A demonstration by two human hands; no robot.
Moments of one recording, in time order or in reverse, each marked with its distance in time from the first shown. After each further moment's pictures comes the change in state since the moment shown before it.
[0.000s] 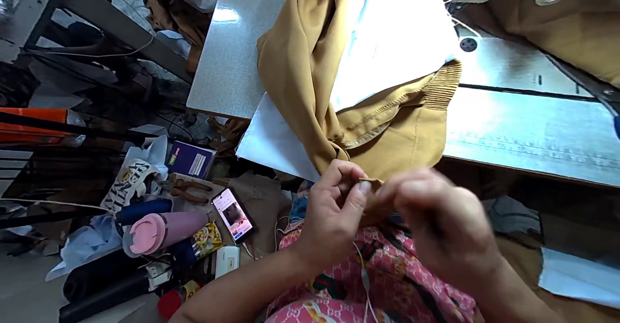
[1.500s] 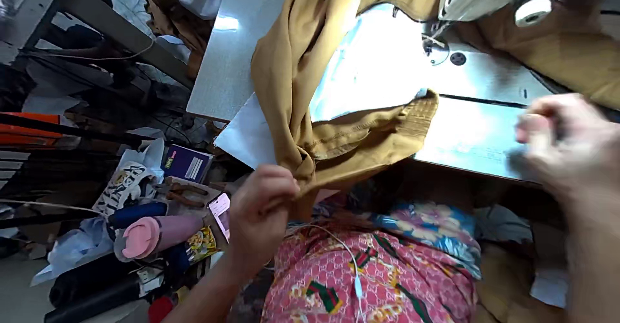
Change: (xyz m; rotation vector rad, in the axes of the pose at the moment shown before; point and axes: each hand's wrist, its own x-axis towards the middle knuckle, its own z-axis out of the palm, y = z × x) left_hand 0.000 0.012 -0.080 0.524 0.053 0.438; right_hand 0.006 0.100 -0.122 -0.566 -0.023 0.344
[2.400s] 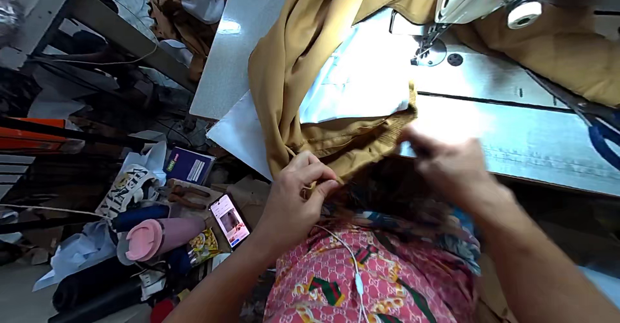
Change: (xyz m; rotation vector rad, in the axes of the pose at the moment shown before) left_hand 0.020 0.010 0.024 0.118 -0.246 -0.309; right_hand 0.003 -0.093 0.046 0.060 -0.042 -0.240
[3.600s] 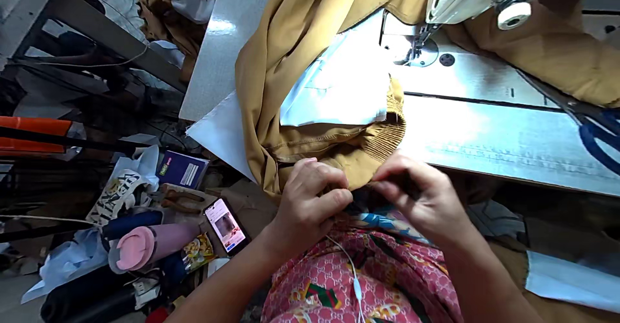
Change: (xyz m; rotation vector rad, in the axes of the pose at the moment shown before) left_hand 0.010 -0.021 0.028 0.161 0.144 0.658; right_hand -0.027 -0.025 0.022 0.725 0.048 0.102
